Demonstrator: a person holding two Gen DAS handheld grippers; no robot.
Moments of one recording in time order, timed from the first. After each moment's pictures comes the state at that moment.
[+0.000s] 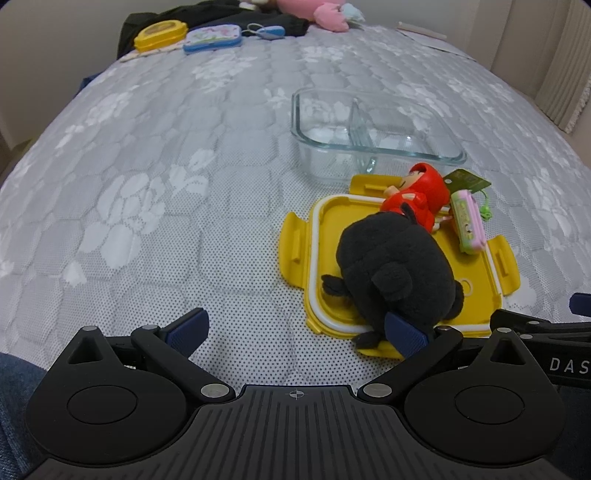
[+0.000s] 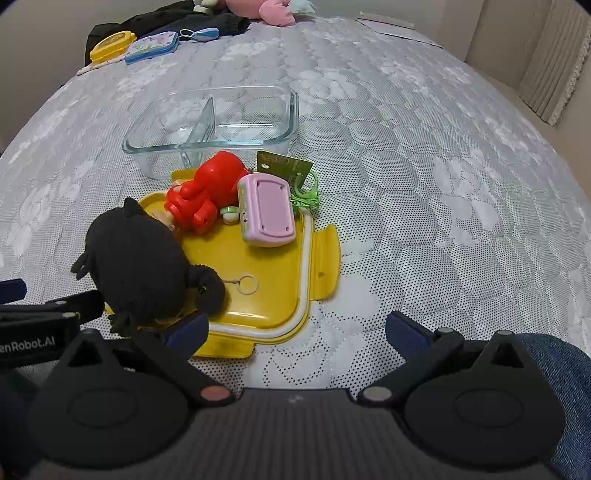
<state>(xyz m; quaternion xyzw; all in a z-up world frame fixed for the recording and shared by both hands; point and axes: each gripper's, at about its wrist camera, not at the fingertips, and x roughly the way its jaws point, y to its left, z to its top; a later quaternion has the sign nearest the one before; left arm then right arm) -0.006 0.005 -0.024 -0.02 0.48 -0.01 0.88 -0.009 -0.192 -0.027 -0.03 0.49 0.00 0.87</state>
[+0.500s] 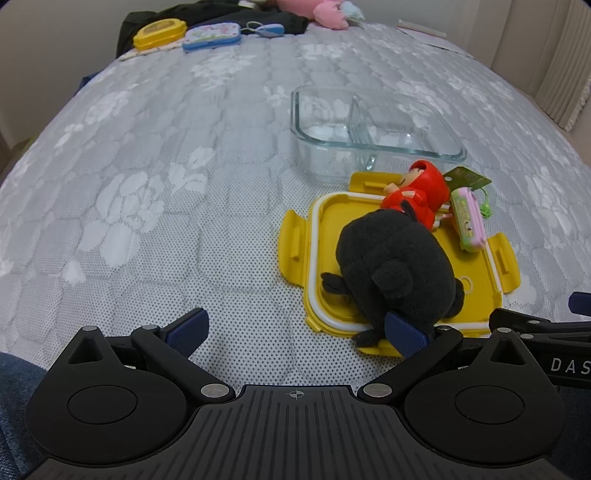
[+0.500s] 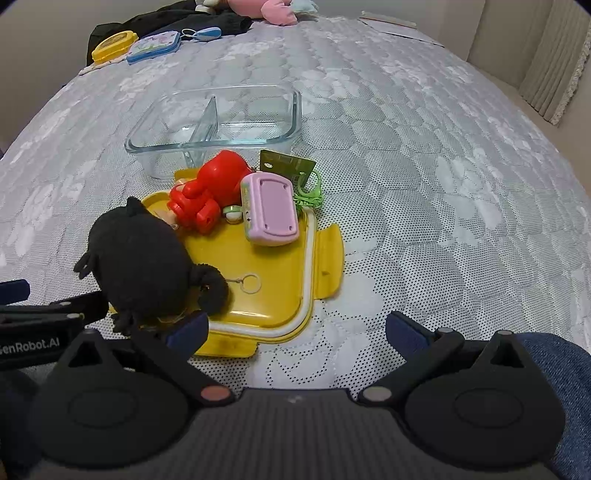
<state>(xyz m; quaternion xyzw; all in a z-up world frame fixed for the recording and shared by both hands) -0.007 0.004 -0.025 -0.02 0.48 -0.01 0.88 -0.009 -0.191 -0.026 -0.03 0.49 0.00 0.87</state>
